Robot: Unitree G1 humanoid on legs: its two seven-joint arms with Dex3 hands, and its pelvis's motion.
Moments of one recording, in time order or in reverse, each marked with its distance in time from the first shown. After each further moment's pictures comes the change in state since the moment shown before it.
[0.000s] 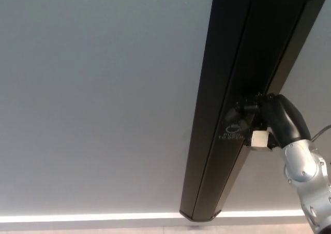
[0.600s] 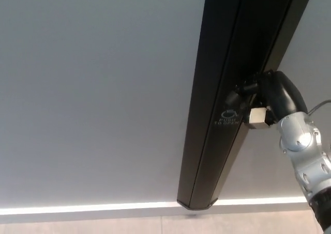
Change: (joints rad) left_arm 0.005 -0.001 0.000 0.005 0.000 -0.009 0.000; right_arm -0.175 0.022 -0.022 0.160 0.005 0.017 -0.003
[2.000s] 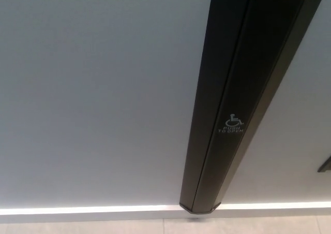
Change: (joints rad) left_arm 0.000 -0.025 0.008 0.001 0.000 -0.004 0.000; right_arm 0.631 0.066 -0.646 -0.865 0.297 0.322 0.116
